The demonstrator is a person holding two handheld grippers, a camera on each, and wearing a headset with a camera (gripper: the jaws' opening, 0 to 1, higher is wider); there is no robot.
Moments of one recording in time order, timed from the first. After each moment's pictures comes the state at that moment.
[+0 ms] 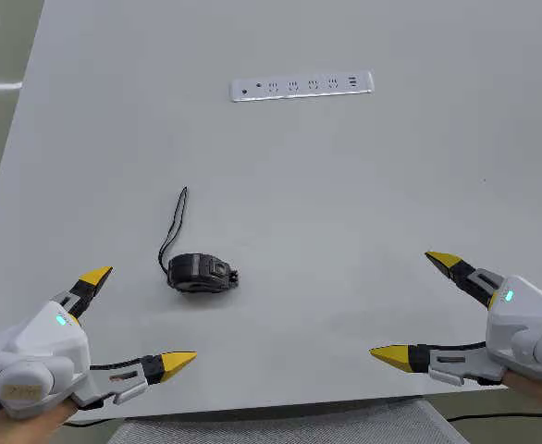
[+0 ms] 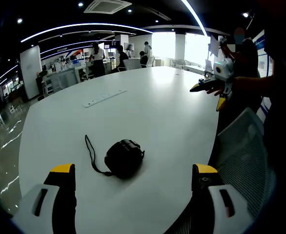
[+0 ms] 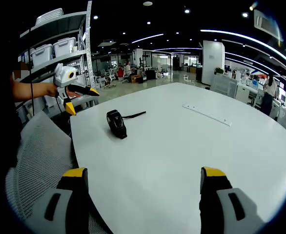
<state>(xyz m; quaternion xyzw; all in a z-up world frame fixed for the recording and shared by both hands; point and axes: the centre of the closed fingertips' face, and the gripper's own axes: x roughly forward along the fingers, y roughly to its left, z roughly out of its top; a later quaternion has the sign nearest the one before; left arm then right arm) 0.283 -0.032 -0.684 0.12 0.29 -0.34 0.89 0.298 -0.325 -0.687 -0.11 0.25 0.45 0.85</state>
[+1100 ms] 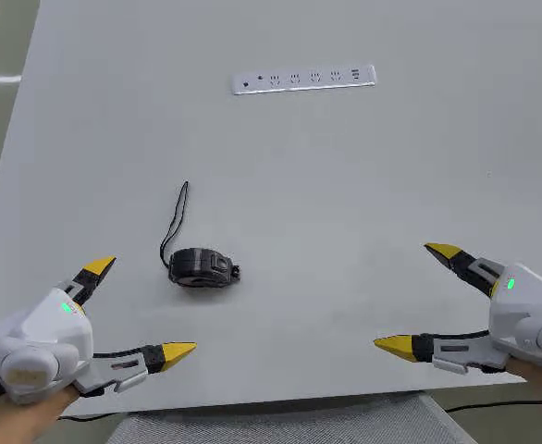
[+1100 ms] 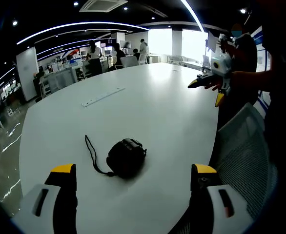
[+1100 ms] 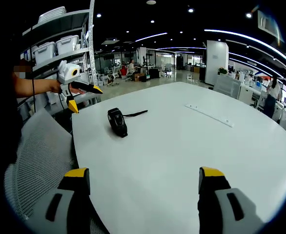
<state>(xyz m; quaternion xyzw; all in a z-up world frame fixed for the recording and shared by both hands) 0.290 -0.031 -0.688 0.14 0.29 -0.35 0.88 0.302 -0.324 -0.690 -0.12 0.25 0.47 0.84</state>
